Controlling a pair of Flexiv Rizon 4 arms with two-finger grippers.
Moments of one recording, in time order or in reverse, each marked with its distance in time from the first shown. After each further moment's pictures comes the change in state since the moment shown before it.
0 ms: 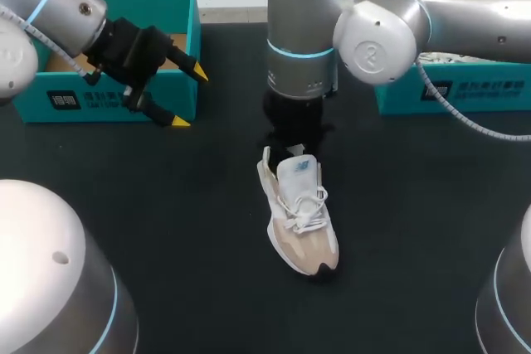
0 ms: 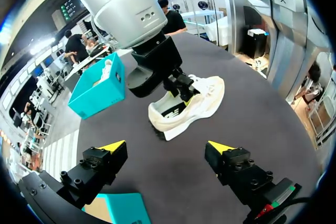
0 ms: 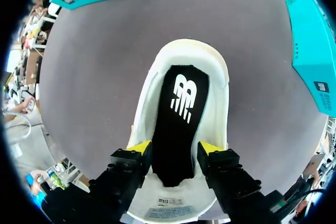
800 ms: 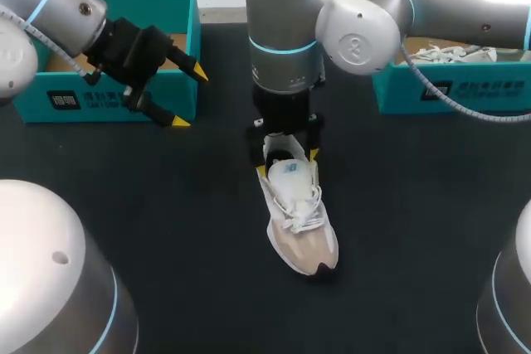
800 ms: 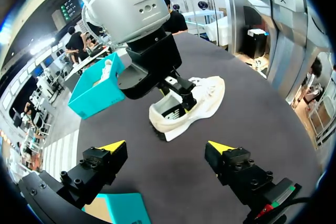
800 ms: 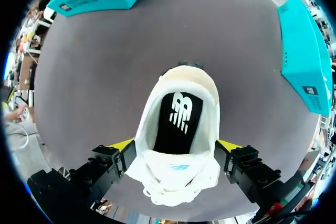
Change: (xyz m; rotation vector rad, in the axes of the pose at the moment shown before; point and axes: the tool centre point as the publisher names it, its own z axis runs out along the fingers) left arm 0.000 0.000 0.000 0.000 0.000 0.000; right arm 0.005 0.016 -0.020 -0.061 -0.093 0.040
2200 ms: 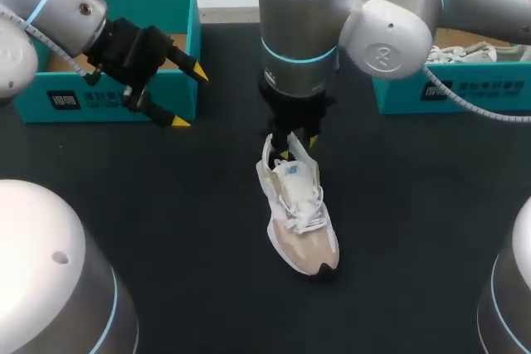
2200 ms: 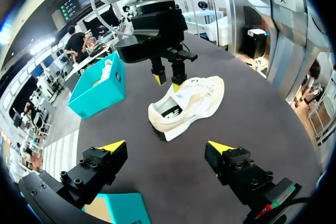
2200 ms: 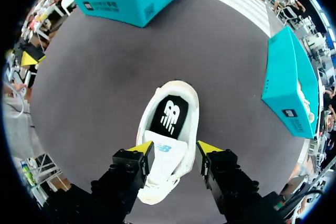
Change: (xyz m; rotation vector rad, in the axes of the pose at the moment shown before) left arm 0.000 0.000 0.000 0.000 0.000 0.000; right arm -0.018 0.004 -0.046 -0.217 -0.067 -0.207
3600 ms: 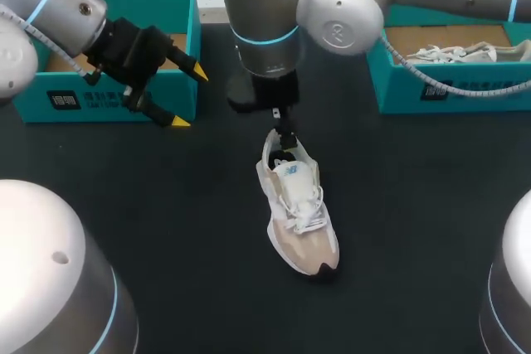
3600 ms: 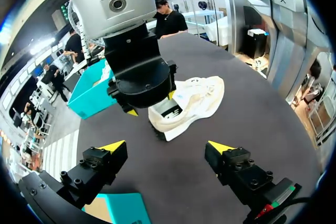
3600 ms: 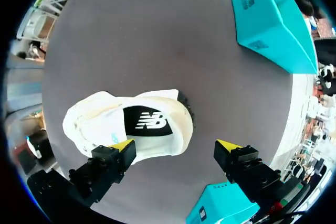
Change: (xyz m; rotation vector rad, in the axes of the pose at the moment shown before) left arm 0.000 0.000 0.000 0.000 0.000 0.000; right arm -0.027 0.054 0.037 0.140 -0.038 -1.186
